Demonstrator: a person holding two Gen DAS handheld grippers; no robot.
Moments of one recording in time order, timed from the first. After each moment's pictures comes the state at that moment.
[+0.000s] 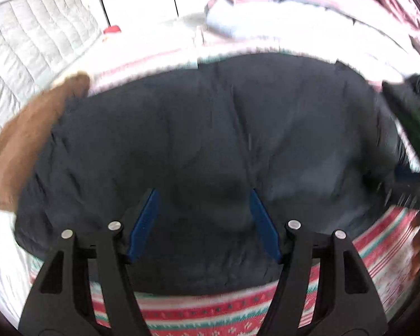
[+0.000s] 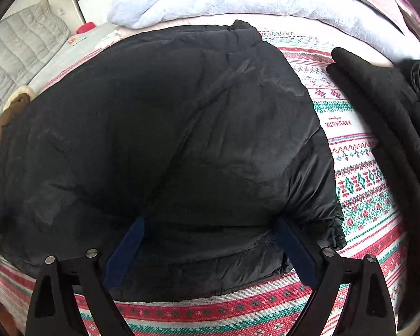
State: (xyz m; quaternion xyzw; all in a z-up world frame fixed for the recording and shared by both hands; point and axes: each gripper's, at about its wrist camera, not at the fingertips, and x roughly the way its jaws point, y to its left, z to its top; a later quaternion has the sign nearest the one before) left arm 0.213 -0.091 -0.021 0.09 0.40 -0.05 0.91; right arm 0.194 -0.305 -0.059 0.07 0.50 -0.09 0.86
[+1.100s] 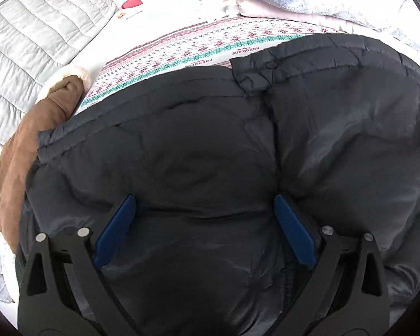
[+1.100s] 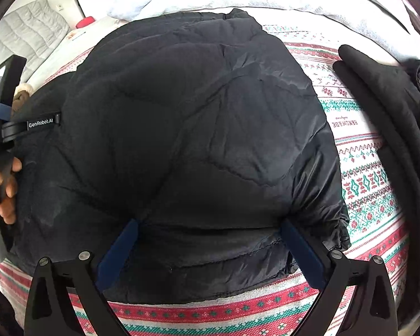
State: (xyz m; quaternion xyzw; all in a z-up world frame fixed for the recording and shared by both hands) left arm 0.391 -0.105 -0.073 0.12 0.49 0.06 0.86; right arm 0.226 -0.307 -0.061 0.08 0.52 -0.08 0.85
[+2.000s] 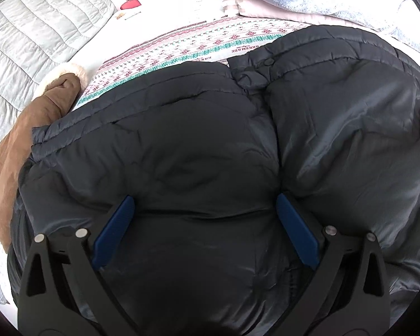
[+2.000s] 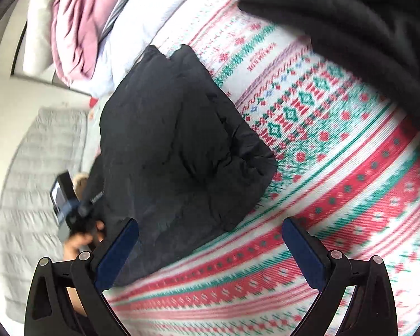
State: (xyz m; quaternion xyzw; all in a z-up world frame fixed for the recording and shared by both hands) left arm 0.385 -0.104 -0.080 0.12 0.48 0.05 0.87; right arm 0.155 -0.452 -0.069 0.43 0.45 0.01 0.78
